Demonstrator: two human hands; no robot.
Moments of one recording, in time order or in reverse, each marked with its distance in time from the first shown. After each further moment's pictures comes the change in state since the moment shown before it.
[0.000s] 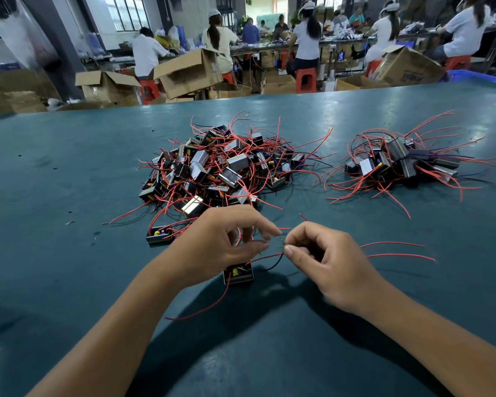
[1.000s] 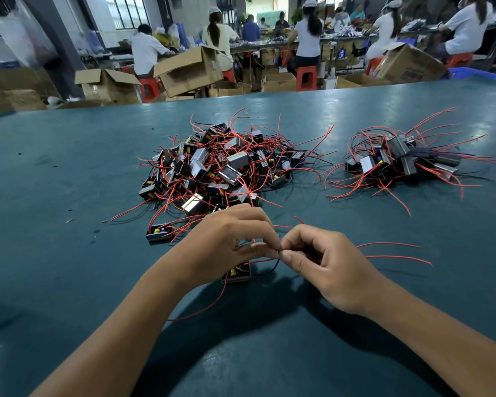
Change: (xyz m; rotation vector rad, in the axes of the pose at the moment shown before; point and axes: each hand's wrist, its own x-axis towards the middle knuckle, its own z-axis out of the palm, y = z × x) left_hand 0.005 -0.001 0.006 0.222 -0.013 0.241; right_hand -0.001 0.007 0.000 0.045 -0.130 -0.070
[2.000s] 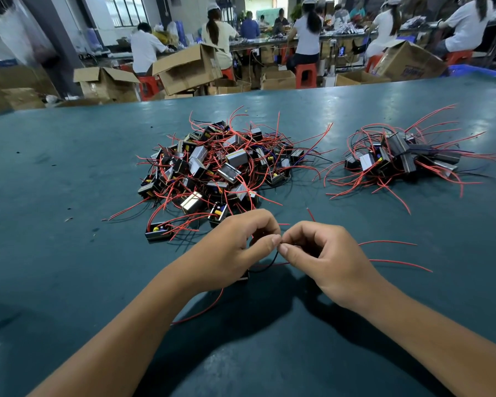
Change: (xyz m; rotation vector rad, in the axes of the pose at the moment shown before) left_hand 0.003 0.017 0.011 -0.220 -0.029 -0.277; right_hand 0.001 -0.006 0.004 0.097 0.119 0.119
